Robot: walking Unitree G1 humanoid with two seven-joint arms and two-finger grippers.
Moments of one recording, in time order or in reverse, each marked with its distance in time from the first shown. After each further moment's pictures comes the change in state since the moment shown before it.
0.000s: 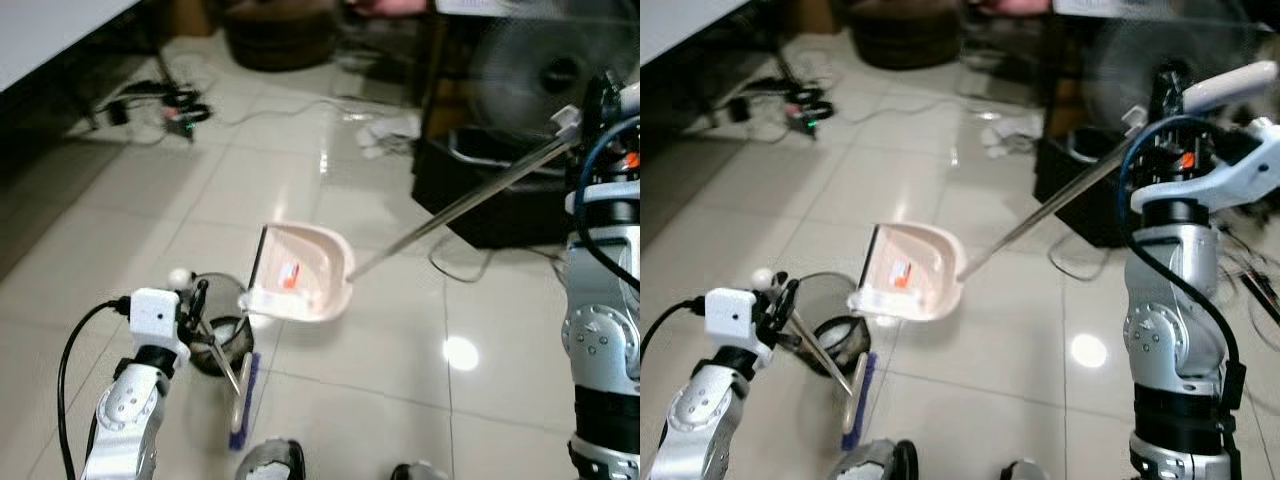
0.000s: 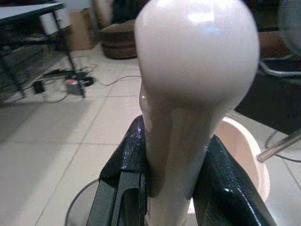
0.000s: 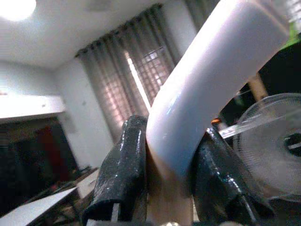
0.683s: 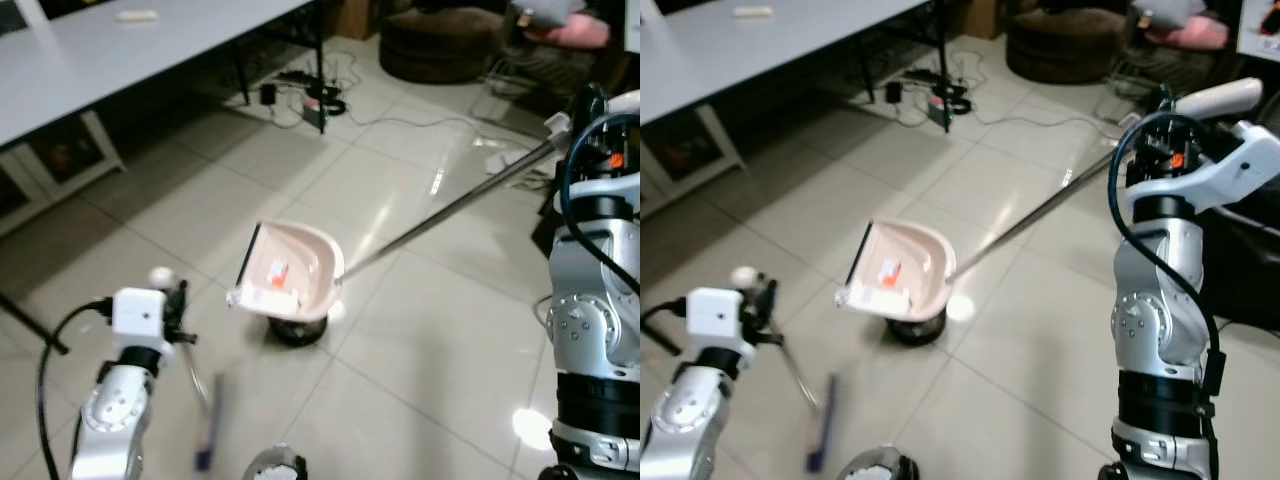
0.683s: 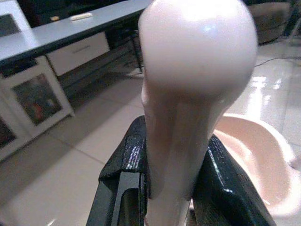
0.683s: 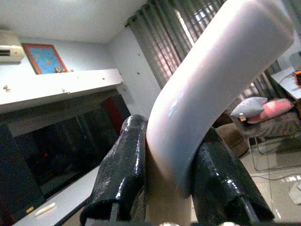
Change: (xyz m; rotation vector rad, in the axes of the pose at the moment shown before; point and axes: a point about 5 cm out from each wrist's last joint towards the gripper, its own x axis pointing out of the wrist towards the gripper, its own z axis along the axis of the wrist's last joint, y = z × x) left arm -0.002 0.020 0.002 0.062 0.023 0.116; right arm 0.006 -0.010 -0.014 0.011 0.026 -0.105
